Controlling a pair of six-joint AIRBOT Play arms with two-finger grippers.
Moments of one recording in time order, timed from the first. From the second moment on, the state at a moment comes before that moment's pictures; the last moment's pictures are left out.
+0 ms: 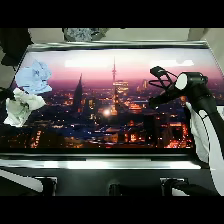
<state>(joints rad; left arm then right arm) 0.49 -1.83 1.87 1.72 -1.32 -1.74 0.10 -1.40 1.38 -1.47 1.21 1.11</state>
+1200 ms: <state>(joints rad) 0.33 -1.64 1.89 1.46 -1.21 -1.56 0.10 -1.38 1.38 -1.45 1.22 1.12</state>
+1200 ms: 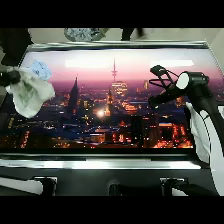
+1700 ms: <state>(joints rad) -0.23 -1.21 1.89 1.42 -1.25 -1.56 0.10 -1.09 1.38 -1.47 1.46 1.11</state>
